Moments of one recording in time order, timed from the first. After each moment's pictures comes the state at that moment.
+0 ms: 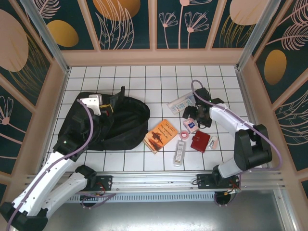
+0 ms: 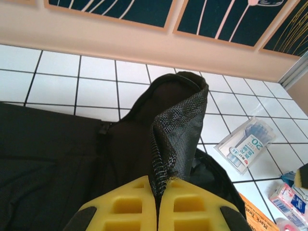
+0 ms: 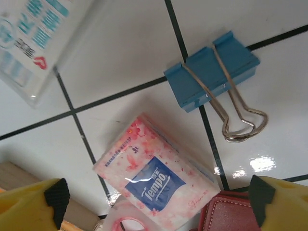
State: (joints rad) left arm -0.50 0.71 0.76 -0.40 -0.17 -0.40; right arm 0.33 1.51 0.98 -0.73 0.01 0.63
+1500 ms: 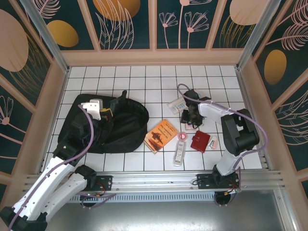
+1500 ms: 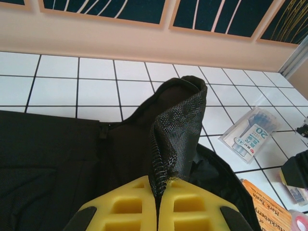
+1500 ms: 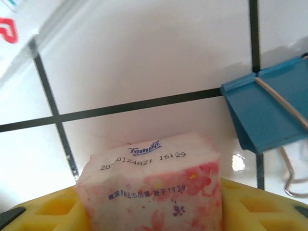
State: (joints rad) left arm -0.50 0.64 0.67 -0.37 -0.14 -0.34; right arm 0.40 1.70 1.04 -0.68 0.05 0.53
